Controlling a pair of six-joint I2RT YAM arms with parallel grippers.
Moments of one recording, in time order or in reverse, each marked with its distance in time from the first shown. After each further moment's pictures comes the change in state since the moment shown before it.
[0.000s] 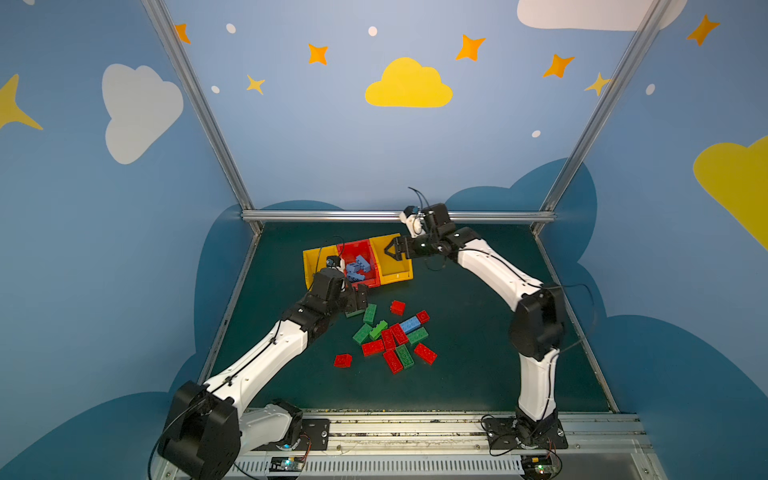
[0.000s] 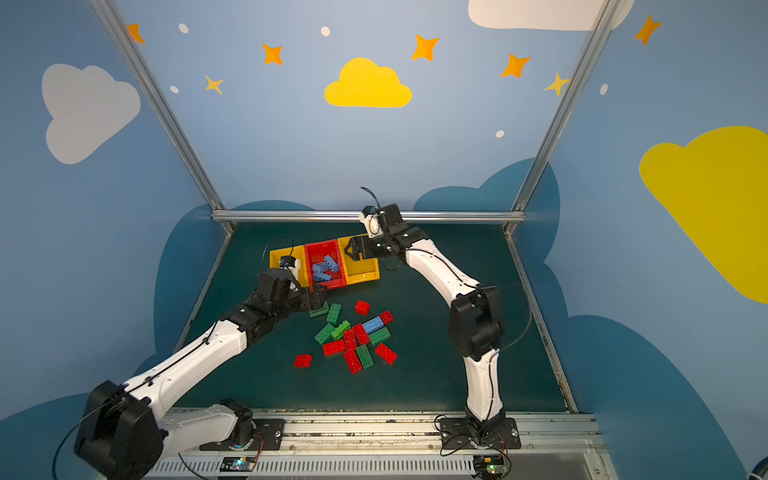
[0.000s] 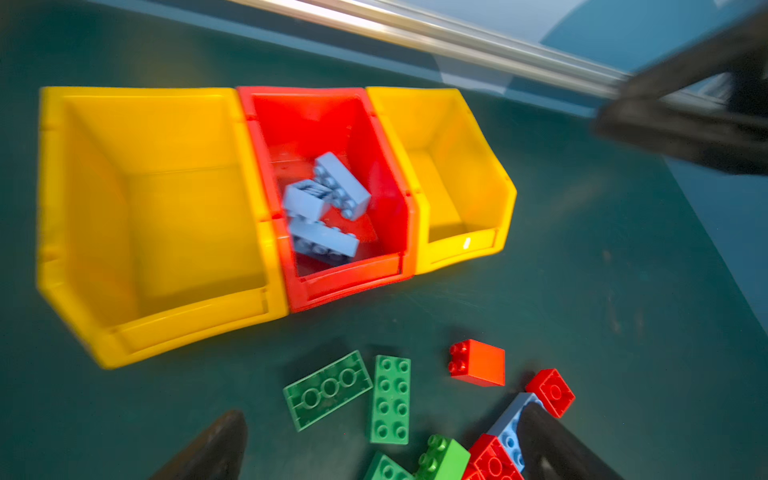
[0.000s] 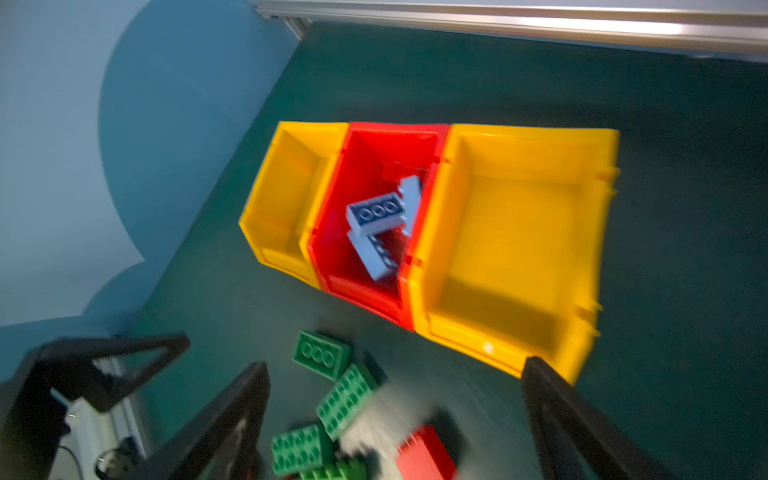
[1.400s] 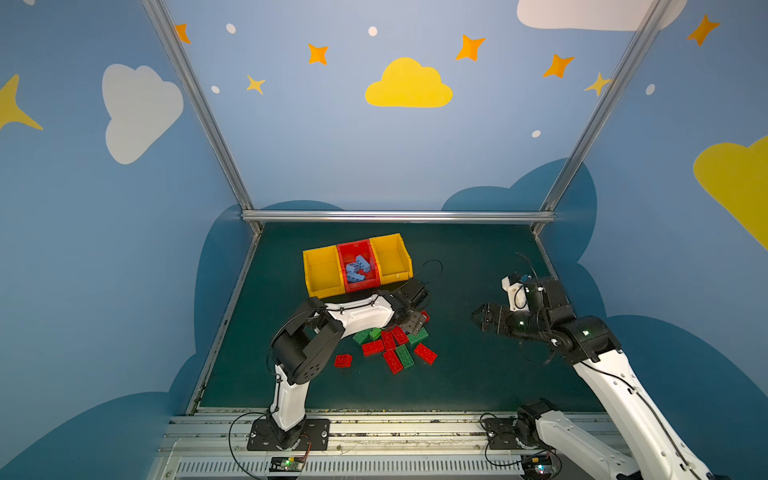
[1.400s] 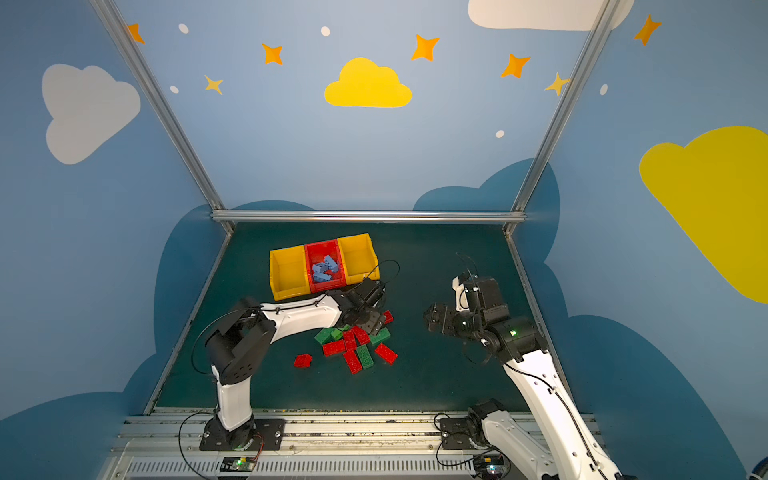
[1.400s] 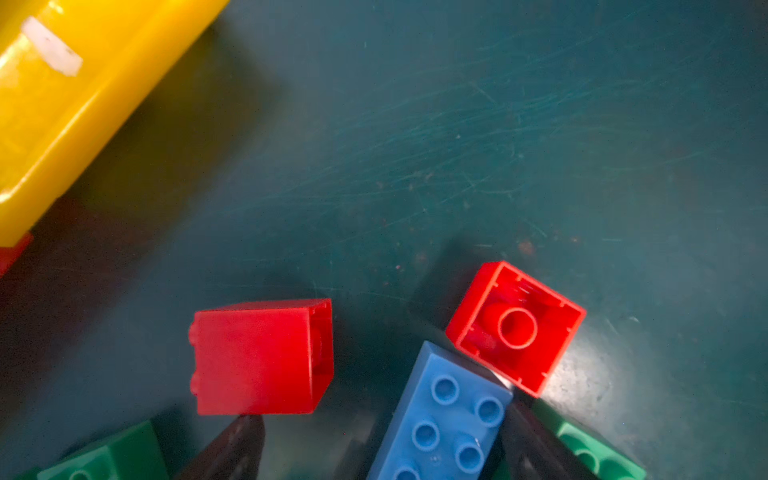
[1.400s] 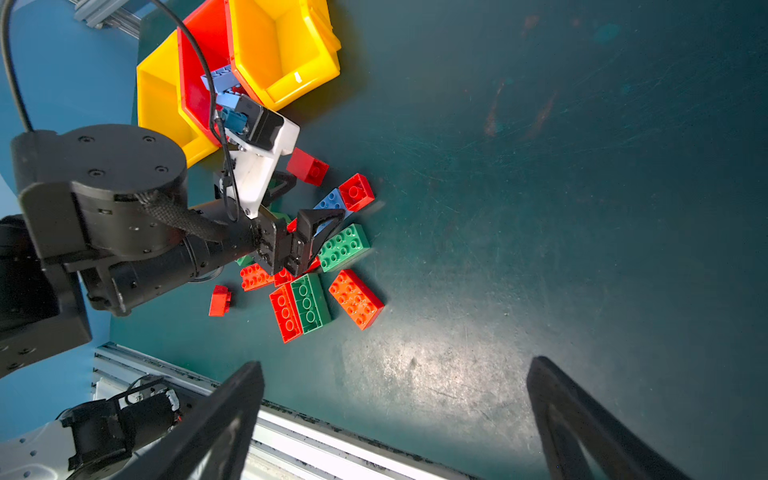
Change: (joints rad) left arm -0.363 0.681 0.432 -0.192 -0.118 0.174; right arm -0.172 -1.036 -0.729 -0.450 0.165 0.219
